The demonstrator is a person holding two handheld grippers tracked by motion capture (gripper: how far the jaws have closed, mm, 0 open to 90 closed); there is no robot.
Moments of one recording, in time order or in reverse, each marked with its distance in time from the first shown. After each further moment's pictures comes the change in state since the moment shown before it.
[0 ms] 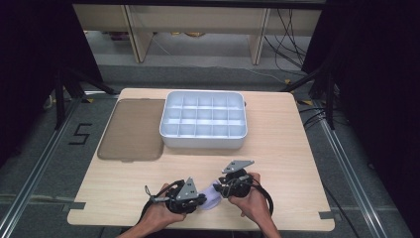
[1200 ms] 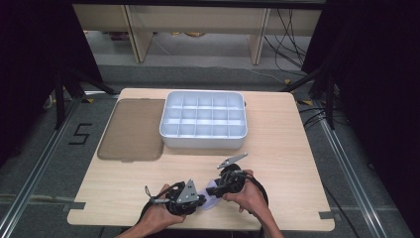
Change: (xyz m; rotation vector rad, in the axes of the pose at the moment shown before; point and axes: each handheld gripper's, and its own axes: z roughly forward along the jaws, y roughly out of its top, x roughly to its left) left arm -0.004 -0.002 0.000 0.003 0.015 0.038; right arm -0.009 0.008 0.023 0.104 0.163 0.102
